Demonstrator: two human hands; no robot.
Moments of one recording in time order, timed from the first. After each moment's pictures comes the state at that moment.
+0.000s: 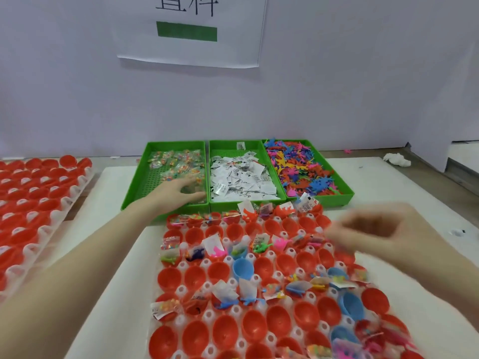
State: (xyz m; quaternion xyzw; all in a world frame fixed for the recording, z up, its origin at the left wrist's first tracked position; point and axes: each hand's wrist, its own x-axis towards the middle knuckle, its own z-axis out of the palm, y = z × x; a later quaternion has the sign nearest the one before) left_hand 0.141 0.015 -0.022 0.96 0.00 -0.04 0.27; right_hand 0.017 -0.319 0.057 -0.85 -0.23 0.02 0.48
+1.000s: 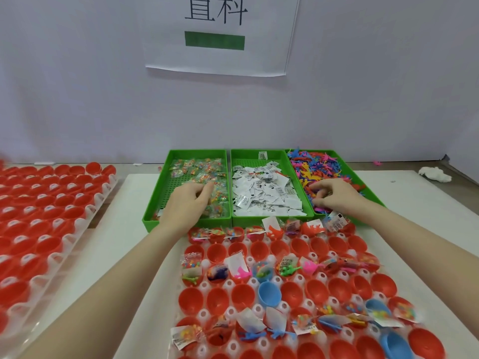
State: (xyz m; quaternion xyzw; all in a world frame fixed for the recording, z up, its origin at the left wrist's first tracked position) left_hand 0.133 0.012 -0.031 0.91 0.03 0.19 0.37; right_hand 0.206 -0.280 -0.008 -0.93 -0.10 0.05 0.34
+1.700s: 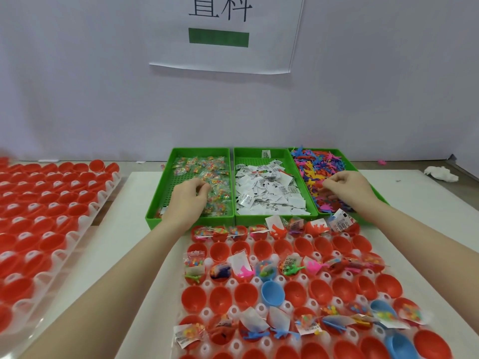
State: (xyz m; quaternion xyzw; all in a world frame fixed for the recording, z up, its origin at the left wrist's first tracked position) left_hand 0.137 0.011 -0.029 0.90 0.08 0.18 0.39; right_hand 0.206 -0.278 -0.002 -0.89 0.00 -0.04 0.45
